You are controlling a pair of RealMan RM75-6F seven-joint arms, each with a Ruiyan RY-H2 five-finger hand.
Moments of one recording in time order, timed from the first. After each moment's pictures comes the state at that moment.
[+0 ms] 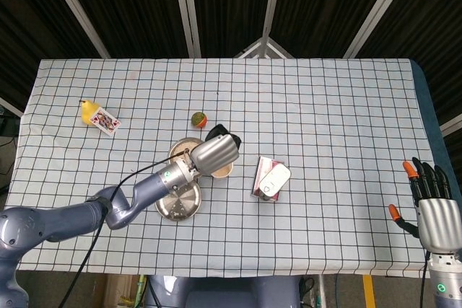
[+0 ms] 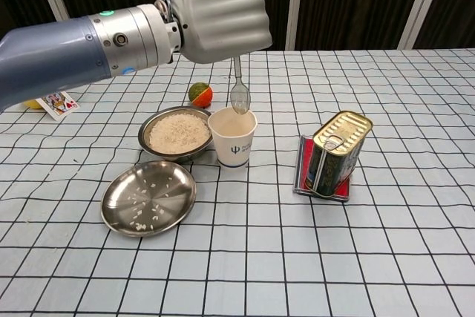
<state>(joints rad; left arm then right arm) -1.19 -1.61 -0.02 -1.18 1.52 1.05 1.07 0.06 -1.22 0.10 -1.48 -1.57 1.61 0.03</state>
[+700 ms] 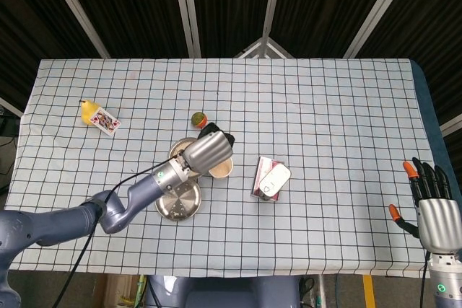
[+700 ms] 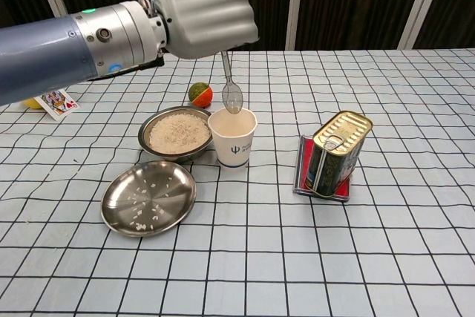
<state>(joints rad) -1.11 -1.60 -0.08 -1.25 1.46 1.06 1.05 0.06 -1.22 0.10 -1.48 -1.57 1.61 0.03</state>
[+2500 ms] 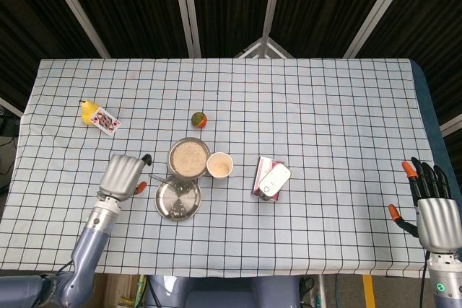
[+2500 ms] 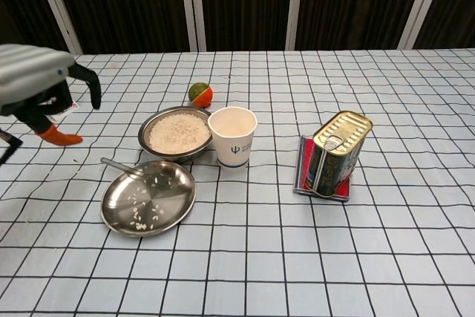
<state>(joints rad) -0.62 -1.44 -0.05 -1.78 1.07 1.36 0.71 0.07 -1.22 0.10 -1.49 -1.56 1.61 0.01</state>
